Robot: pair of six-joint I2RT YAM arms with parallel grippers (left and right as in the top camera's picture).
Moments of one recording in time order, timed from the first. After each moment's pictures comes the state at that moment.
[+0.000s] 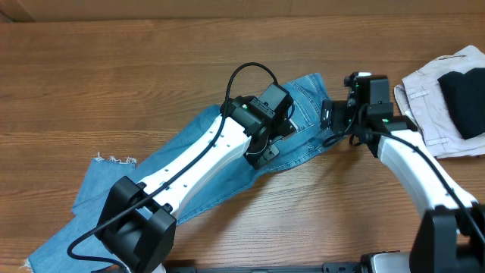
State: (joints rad) left arm -0.72 1.83 1.51 -1.07 0.02 0.23; right arm 0.09 1.57 0.98 -0.40 0.00 0.10
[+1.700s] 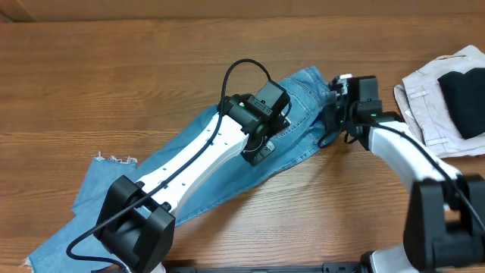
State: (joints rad) left arm -0.70 1.83 1.51 -1.08 -0.06 0.17; right arm 0.10 1.66 1.00 -0.31 -0.05 -0.06
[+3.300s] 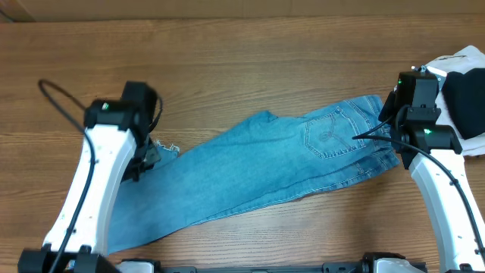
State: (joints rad) left arm -0.08 1.47 1.24 -1.39 -0.32 -0.67; right arm -0.04 1.34 1.05 -0.55 0.42 0.27
